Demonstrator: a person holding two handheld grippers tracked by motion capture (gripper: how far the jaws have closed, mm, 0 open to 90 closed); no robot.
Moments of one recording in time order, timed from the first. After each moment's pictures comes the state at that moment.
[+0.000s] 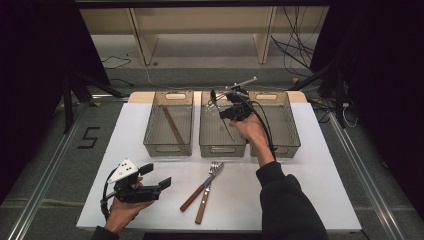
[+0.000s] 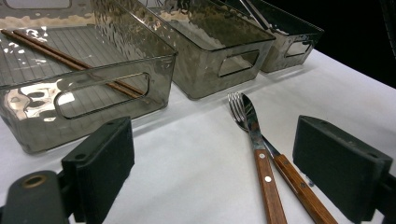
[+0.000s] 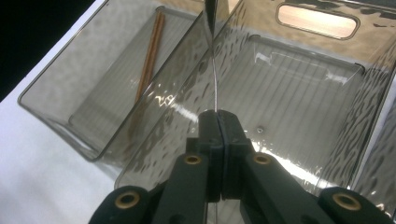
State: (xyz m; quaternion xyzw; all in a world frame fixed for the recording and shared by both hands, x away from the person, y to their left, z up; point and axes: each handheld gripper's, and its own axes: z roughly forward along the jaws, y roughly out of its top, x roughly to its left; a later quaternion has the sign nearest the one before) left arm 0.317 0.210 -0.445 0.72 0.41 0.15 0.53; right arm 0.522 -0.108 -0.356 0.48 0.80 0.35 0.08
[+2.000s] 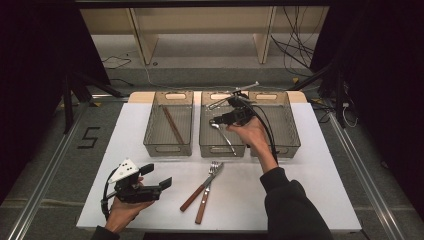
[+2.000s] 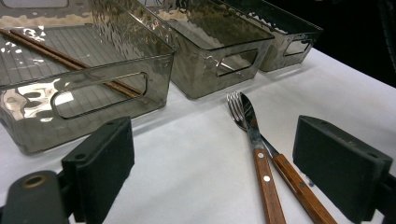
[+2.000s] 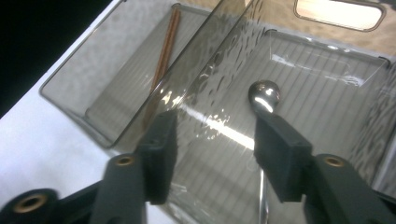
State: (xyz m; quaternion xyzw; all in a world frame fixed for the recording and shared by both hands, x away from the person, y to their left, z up) left arm 0.317 0.208 -0.445 0.72 0.41 0.15 0.53; right arm 0.508 -0.115 -0.363 0.46 0.80 0.37 0.06
